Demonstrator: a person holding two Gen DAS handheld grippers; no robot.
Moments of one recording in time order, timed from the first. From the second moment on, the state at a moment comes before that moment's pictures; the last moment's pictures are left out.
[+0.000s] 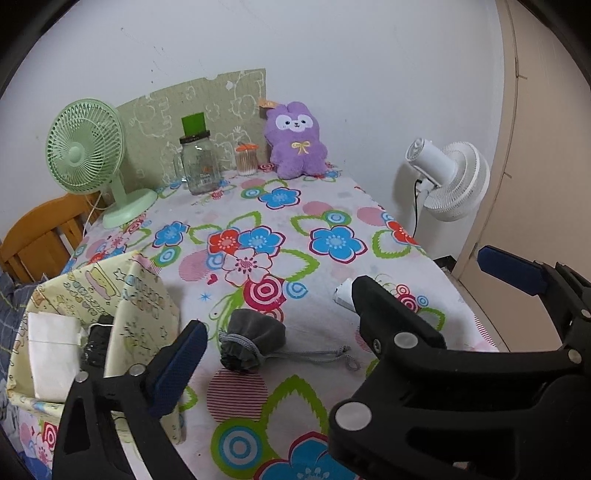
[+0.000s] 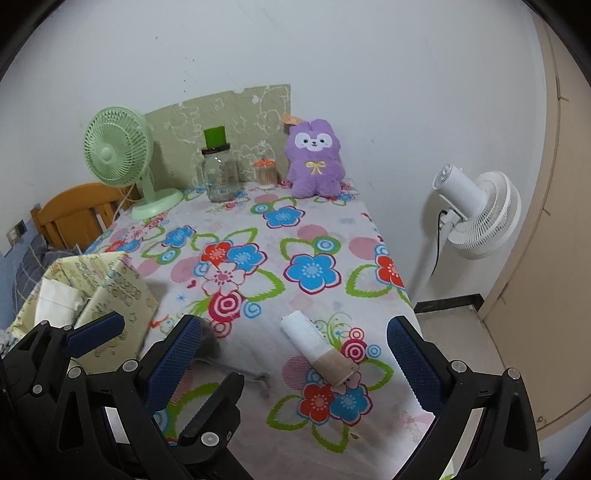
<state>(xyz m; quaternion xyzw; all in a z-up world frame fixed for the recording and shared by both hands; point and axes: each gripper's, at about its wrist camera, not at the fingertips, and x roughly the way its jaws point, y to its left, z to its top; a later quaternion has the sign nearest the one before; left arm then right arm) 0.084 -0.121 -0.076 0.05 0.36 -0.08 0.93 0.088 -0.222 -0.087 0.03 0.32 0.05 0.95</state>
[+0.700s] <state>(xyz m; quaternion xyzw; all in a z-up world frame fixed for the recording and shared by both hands) 0.124 -0.113 -0.121 0.05 0.40 -0.03 0.91 0.129 -0.226 -0.139 0.05 0.38 0.05 0.92</state>
